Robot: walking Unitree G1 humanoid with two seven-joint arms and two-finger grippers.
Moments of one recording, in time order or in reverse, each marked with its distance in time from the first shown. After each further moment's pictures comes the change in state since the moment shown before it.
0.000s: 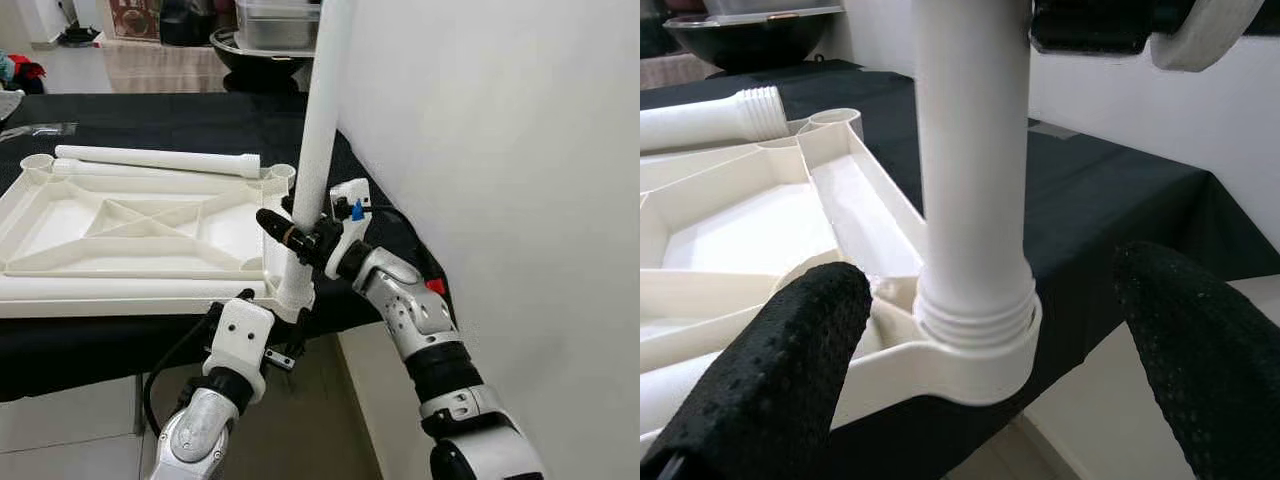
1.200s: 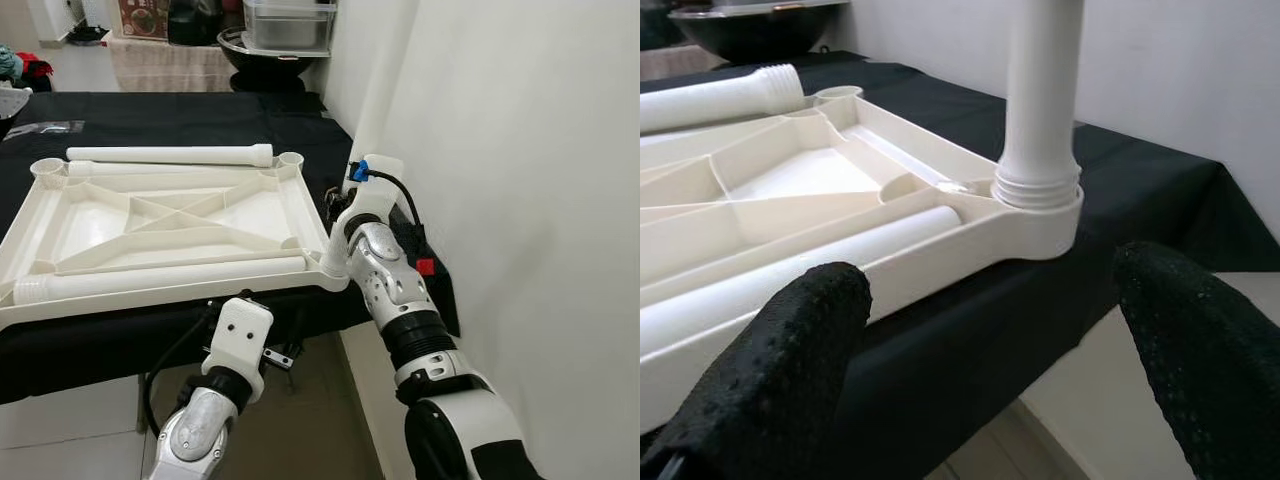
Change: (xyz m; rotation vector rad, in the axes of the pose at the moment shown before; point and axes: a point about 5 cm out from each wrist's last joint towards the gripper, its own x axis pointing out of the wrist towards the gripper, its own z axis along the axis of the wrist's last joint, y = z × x) left arm 0.000 0.000 -0.003 -0.001 0.013 0.002; right arm 0.004 -0.045 0.022 -0.021 -0.117 -0.716
